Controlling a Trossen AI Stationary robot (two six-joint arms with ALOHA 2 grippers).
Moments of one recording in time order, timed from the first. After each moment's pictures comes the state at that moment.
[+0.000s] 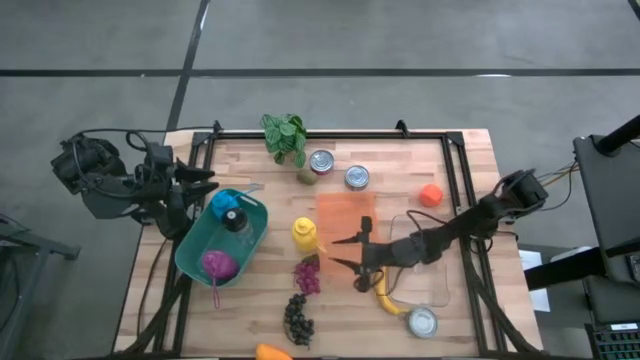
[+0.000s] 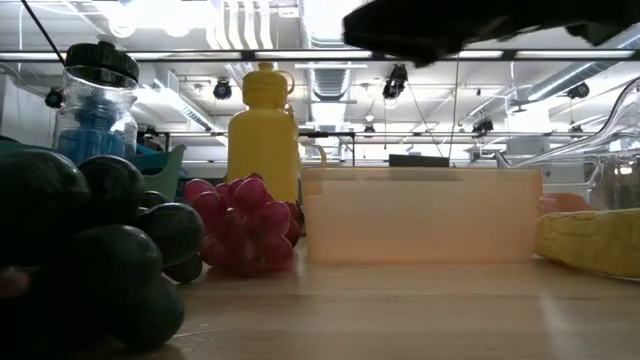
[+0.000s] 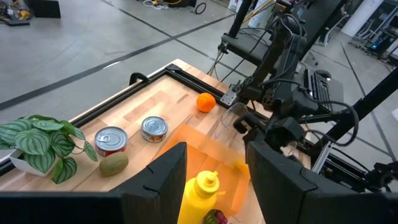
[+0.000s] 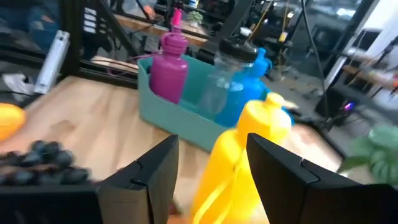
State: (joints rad) left arm -0.71 1.00 1.63 -1.28 -0.94 -0.91; right arm 0.42 1.61 0.69 0.79 0.52 -0.14
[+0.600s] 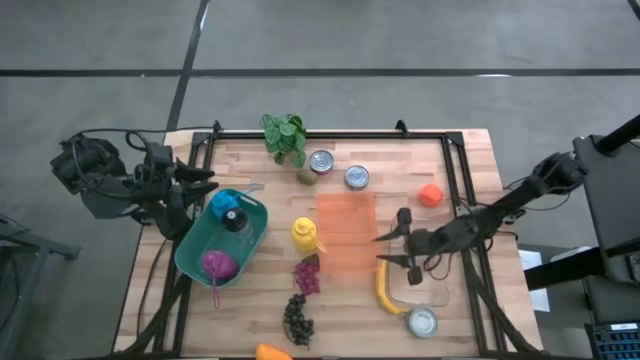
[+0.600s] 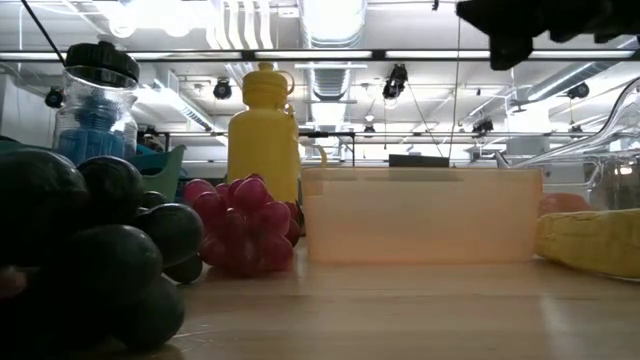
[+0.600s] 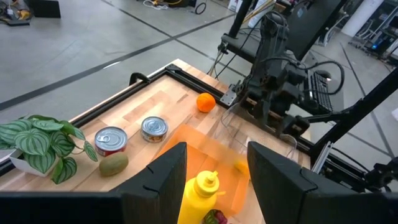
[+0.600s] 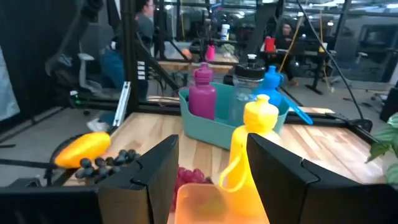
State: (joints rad) left arm -0.71 1.00 1.63 -1.28 -0.94 -0.91; right arm 0.50 1.10 0.31 0.79 0.41 0.00
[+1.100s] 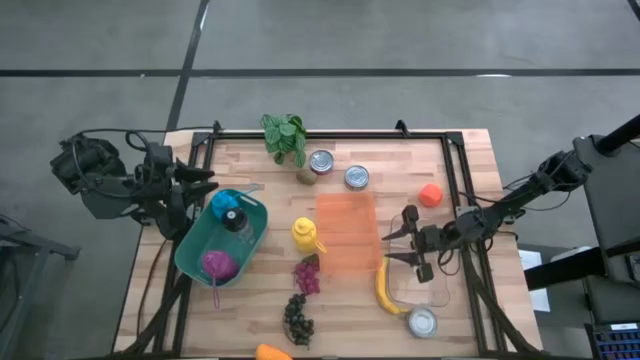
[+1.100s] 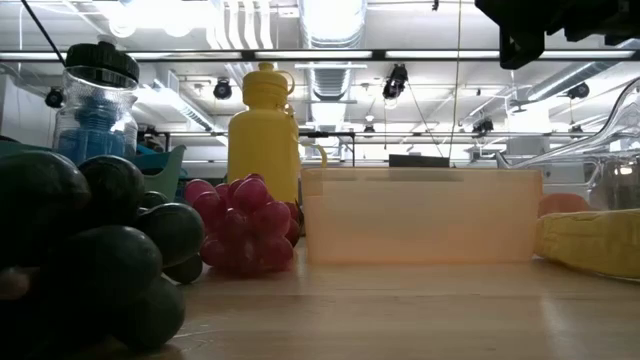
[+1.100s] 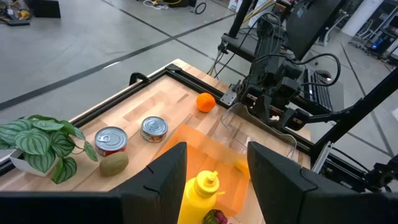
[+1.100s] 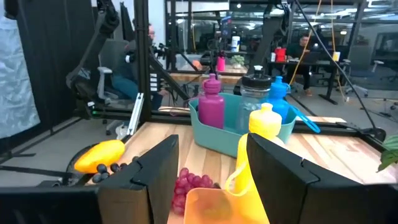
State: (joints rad) left arm -0.71 1.00 1.63 -1.28 -0.94 -0.91; right arm 0.50 0.99 0.25 0.80 0.36 0.00
